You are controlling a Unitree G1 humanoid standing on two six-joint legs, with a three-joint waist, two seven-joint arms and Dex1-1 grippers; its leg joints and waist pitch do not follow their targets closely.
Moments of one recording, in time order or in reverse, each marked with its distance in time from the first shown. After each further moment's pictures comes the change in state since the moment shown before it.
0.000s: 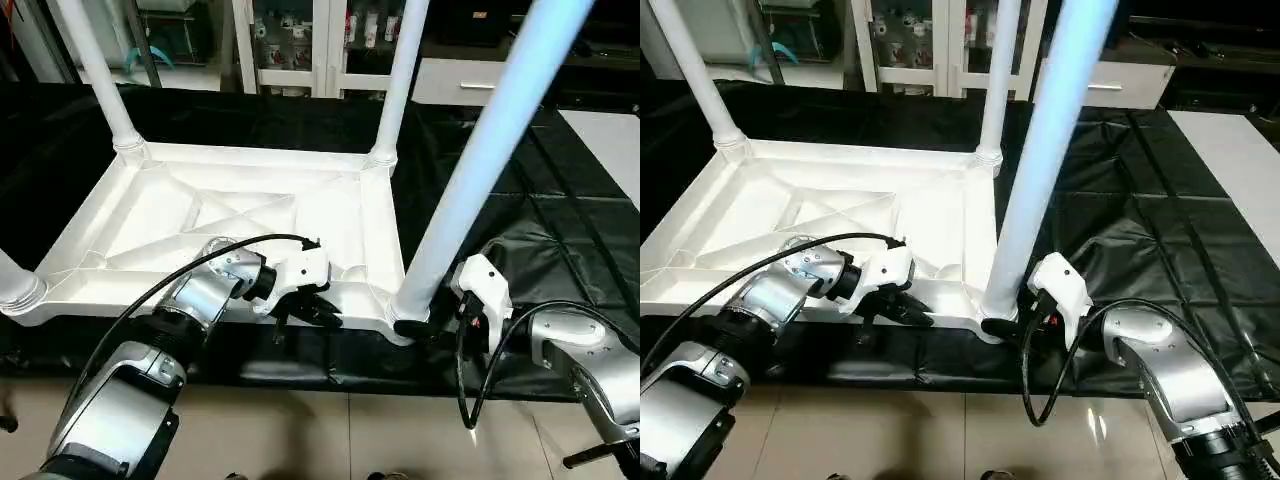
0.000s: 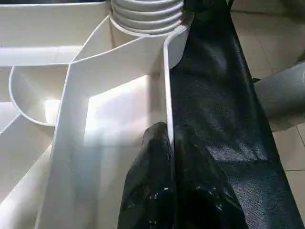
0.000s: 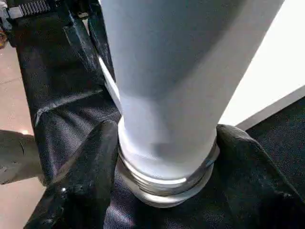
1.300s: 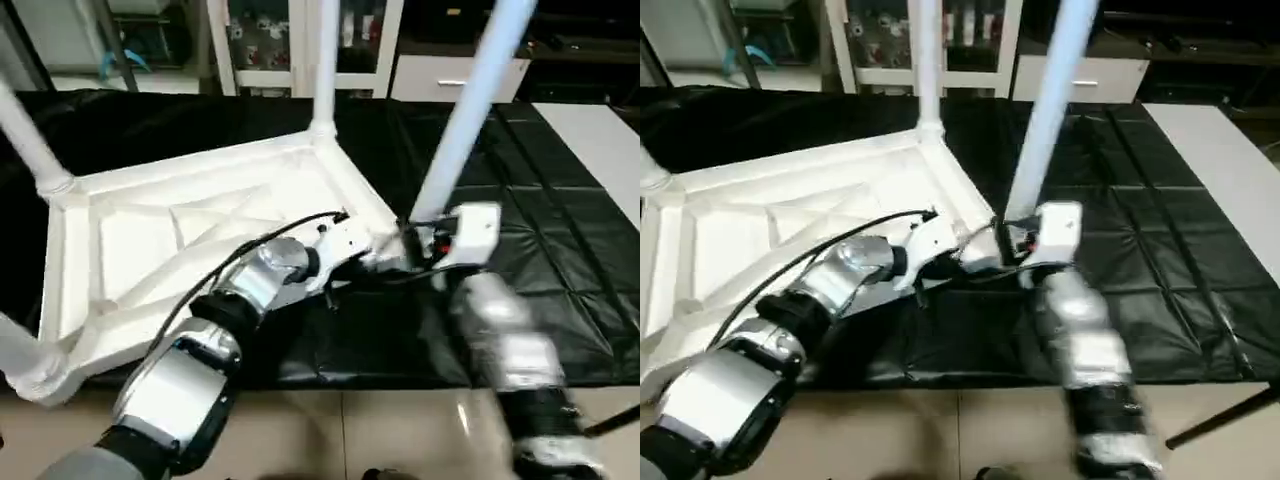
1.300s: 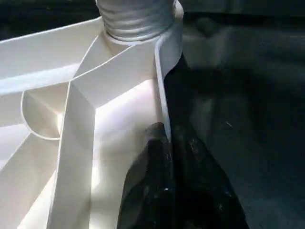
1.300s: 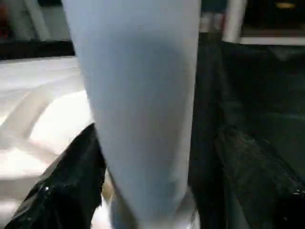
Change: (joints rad) left arm -0.141 -0.186 0.050 0.251 0.095 0.014 0.464; right arm -0.191 0.416 -0.211 0.296 -0.053 -0.190 -0.652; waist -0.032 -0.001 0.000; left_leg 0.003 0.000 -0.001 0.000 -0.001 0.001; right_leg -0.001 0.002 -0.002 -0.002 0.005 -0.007
